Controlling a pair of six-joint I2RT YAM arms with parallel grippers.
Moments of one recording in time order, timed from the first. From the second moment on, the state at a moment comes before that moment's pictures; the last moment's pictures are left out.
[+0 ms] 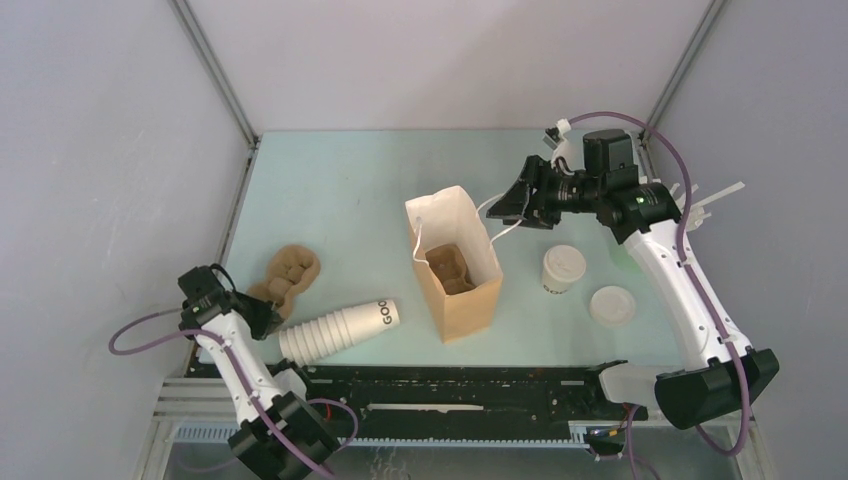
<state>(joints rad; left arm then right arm) 0.72 0.81 0.66 -1.04 0.22 -0.57 0.29 1.26 1.43 -0.80 -0.72 0.59</state>
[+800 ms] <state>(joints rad) 0.58 0.86 0.73 -1.09 0.17 -0.51 0.82 1.44 2.07 -1.01 -0.26 0.27</state>
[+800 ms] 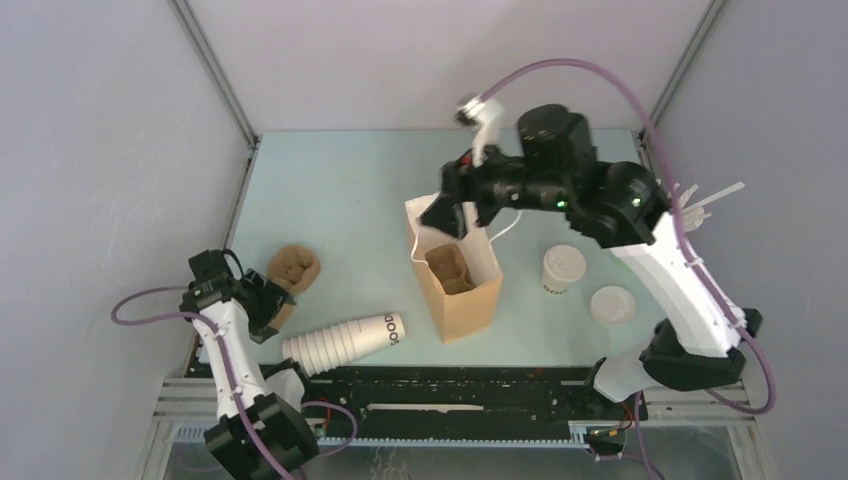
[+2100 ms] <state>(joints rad) 0.32 1.04 0.91 -1.13 0.09 -0.43 1.26 2.04 1.61 -0.42 -0.38 -0.54</state>
